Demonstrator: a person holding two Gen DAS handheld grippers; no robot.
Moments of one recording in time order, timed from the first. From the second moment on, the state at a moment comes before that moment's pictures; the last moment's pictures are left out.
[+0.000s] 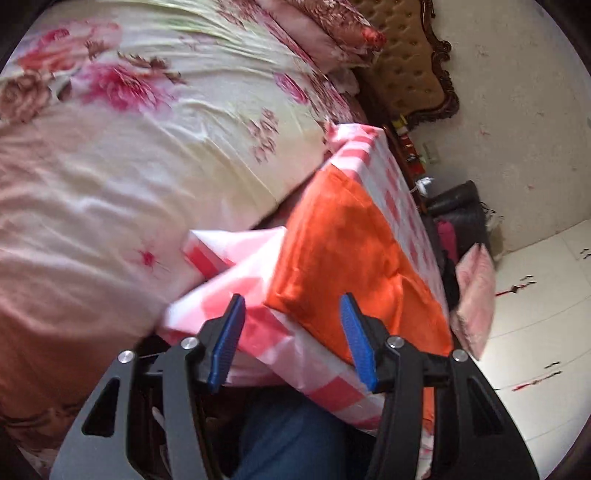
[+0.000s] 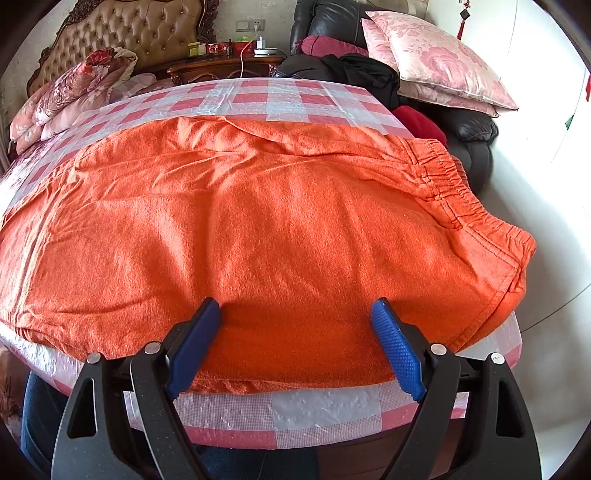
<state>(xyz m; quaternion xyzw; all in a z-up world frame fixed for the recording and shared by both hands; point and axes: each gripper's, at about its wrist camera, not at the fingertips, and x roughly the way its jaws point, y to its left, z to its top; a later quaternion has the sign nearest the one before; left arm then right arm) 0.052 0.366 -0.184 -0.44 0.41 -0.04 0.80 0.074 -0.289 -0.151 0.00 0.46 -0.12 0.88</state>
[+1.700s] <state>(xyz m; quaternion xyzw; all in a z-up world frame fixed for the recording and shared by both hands) 0.029 0.415 -0.186 -0.50 0.33 0.00 0.80 0.069 -0.289 -0.152 0.01 0.45 -0.12 0.88</state>
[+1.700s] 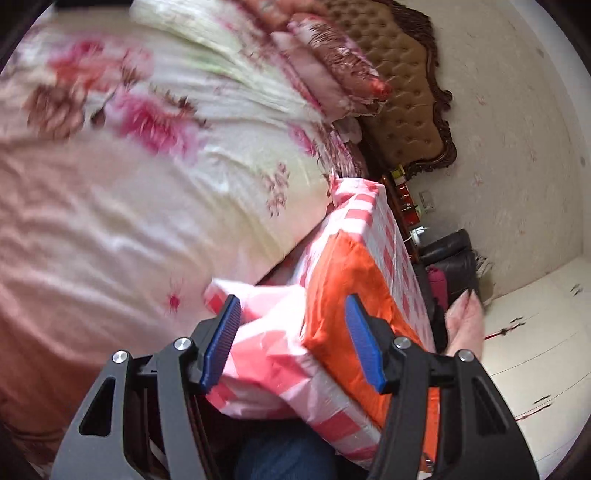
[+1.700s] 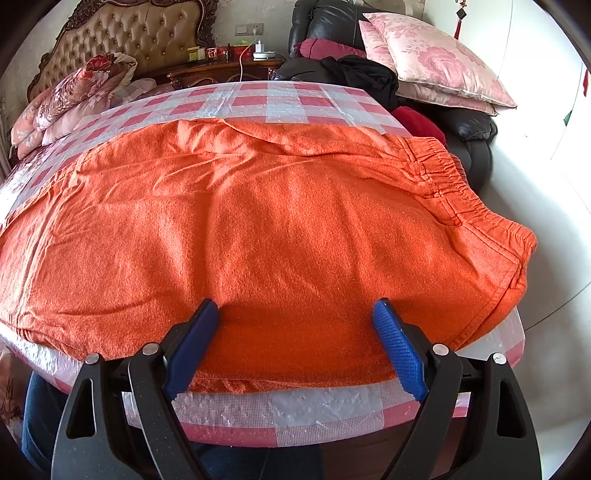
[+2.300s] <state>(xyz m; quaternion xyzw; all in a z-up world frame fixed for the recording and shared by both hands) 0.056 0.372 -0.178 -0.43 0.39 -0.03 0.81 0.086 -0.173 -0.126 -0.03 0.44 -0.09 0.89</state>
